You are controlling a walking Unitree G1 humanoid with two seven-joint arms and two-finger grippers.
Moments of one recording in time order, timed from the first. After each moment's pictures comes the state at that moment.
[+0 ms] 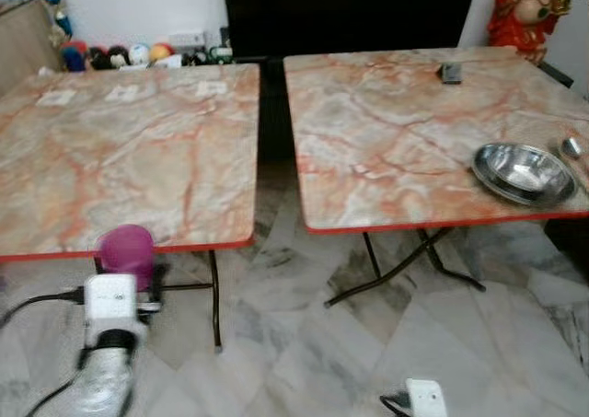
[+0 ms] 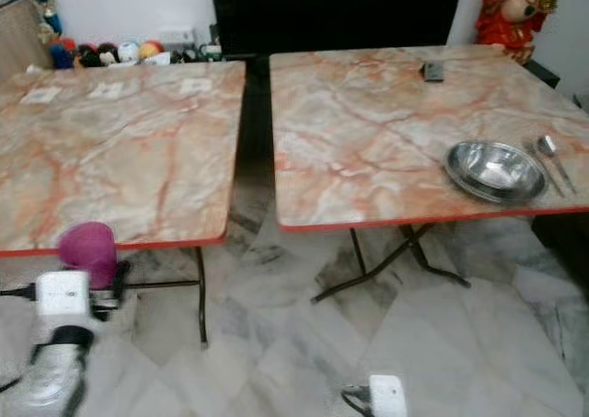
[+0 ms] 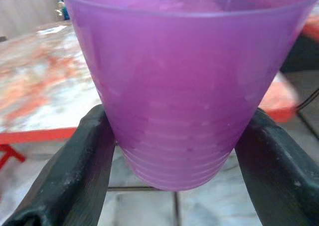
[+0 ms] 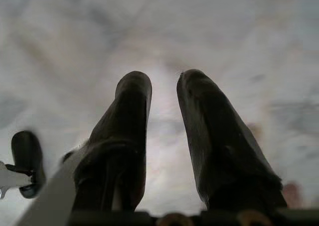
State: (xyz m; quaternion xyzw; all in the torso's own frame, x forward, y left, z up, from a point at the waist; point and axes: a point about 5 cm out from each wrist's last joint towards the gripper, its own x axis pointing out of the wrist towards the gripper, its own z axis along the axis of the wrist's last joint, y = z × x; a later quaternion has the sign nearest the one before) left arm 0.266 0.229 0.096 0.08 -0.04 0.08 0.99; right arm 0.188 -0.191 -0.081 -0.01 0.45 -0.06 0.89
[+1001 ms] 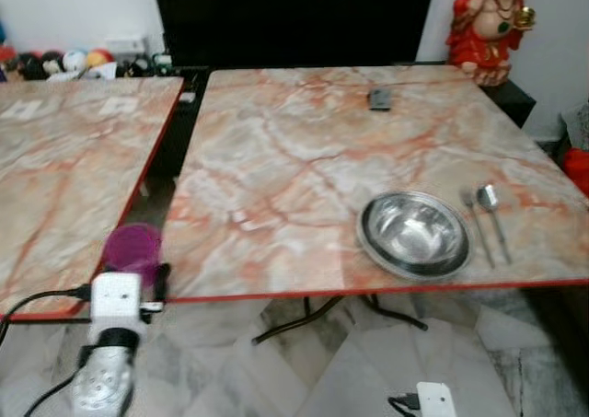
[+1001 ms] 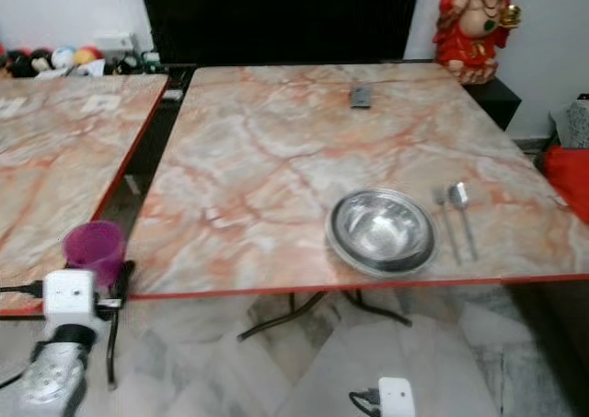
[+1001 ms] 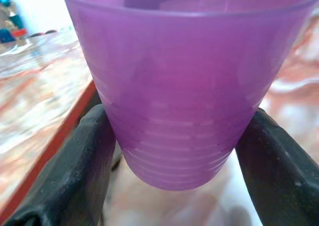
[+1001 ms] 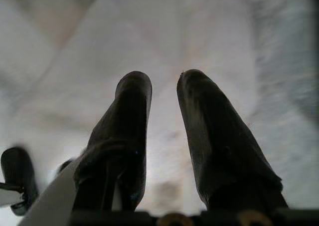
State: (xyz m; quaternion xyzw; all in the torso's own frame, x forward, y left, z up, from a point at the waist) left arm 0.269 0.228 0.097 0.11 -0.04 0.06 0.99; right arm 0.188 -0.201 -0.079 -0.02 0.44 -0.07 0.89
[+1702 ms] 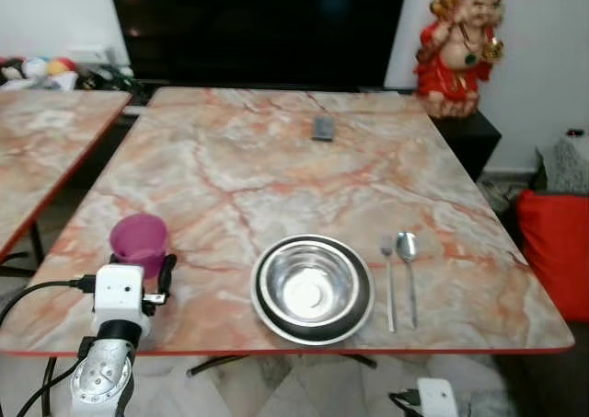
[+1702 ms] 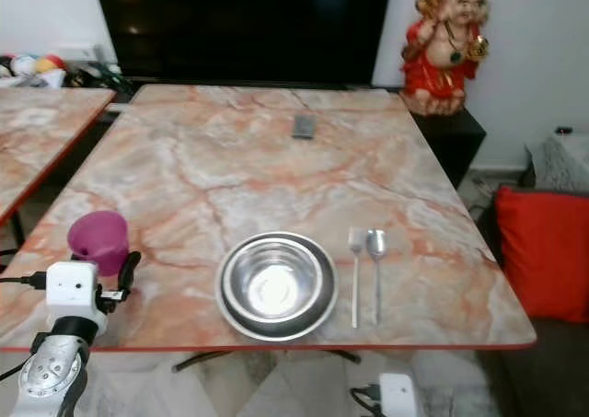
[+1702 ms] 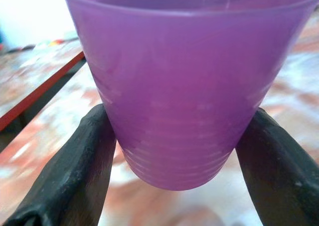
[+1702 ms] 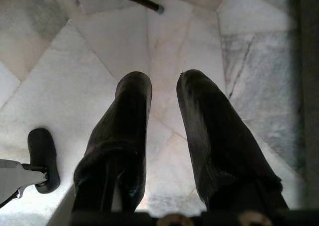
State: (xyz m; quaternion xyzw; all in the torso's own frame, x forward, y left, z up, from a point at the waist) left arm 0.273 0.234 0.113 0.11 -0.07 0.05 0.99; right arm 0.194 -0.185 -0.079 -0.01 0.44 -0.06 0.90
